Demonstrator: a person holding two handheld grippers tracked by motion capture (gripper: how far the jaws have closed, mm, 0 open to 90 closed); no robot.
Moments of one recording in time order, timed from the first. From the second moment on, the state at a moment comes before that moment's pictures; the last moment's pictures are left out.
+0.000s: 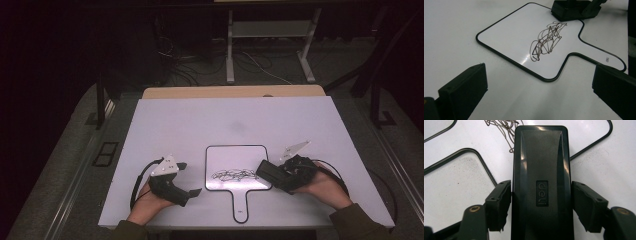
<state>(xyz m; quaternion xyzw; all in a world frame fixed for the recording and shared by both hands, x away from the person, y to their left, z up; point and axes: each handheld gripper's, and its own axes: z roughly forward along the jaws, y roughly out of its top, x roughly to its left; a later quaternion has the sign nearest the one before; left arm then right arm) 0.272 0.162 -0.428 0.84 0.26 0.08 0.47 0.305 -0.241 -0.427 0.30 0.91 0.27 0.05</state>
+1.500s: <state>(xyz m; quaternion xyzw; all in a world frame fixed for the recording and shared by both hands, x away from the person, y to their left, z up) 0.272 0.161 -0.428 0.84 0.25 0.07 0.48 0.309 -0.244 -0.416 0.31 0.91 0.27 0.05</state>
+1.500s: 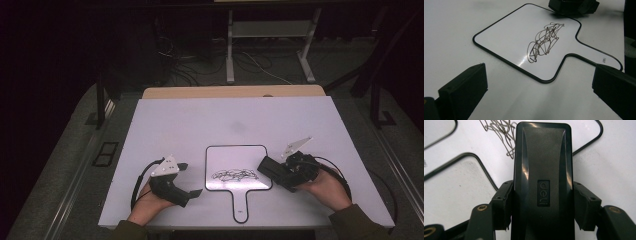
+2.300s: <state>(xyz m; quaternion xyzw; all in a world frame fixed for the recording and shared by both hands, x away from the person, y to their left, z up) 0.271 0.159 -0.428 0.84 0.25 0.07 0.48 0.319 -0.239 -0.399 0.30 0.90 0.30 0.04</state>
